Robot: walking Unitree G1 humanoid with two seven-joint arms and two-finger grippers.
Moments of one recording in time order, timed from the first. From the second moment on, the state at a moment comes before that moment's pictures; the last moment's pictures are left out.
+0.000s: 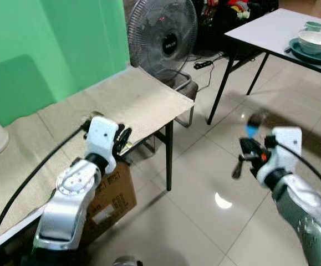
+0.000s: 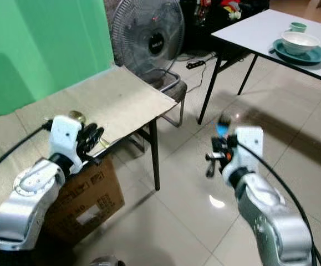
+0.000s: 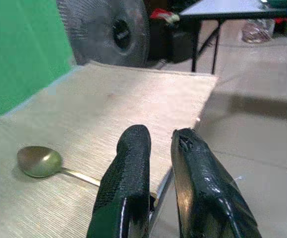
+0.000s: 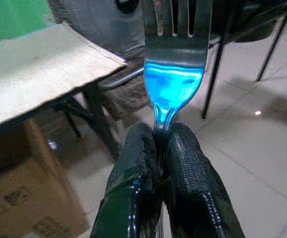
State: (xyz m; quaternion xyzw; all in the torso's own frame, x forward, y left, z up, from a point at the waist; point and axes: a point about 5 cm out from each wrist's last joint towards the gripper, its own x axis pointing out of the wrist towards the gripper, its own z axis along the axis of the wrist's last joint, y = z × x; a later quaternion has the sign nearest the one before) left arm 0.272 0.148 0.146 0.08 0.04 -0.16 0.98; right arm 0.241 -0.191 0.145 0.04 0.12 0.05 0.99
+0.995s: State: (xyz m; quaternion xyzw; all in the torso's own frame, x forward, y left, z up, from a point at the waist) left arm 0.274 0.144 0.145 0.07 0.02 -0.14 0.99; right arm 0.241 -0.184 0.149 0.05 0.05 -0.01 1.00
